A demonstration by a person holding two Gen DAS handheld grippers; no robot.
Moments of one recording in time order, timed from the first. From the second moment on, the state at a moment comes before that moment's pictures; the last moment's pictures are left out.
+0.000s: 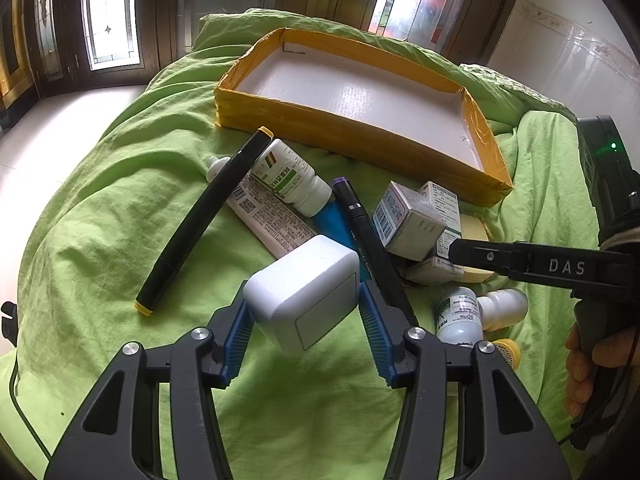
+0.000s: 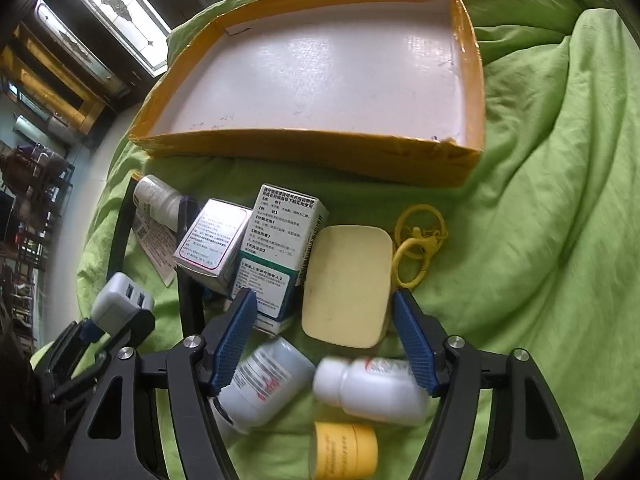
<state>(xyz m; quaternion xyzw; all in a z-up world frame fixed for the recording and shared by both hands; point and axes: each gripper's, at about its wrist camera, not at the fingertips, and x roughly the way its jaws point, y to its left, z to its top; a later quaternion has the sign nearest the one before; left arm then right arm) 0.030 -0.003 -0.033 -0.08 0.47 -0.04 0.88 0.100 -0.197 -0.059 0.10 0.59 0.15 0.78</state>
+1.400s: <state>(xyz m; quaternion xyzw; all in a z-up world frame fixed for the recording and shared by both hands) 0.031 -0.001 -0.035 -0.09 0.47 -0.03 0.88 0.097 -0.222 -0.062 0.23 0.56 0.17 0.78</state>
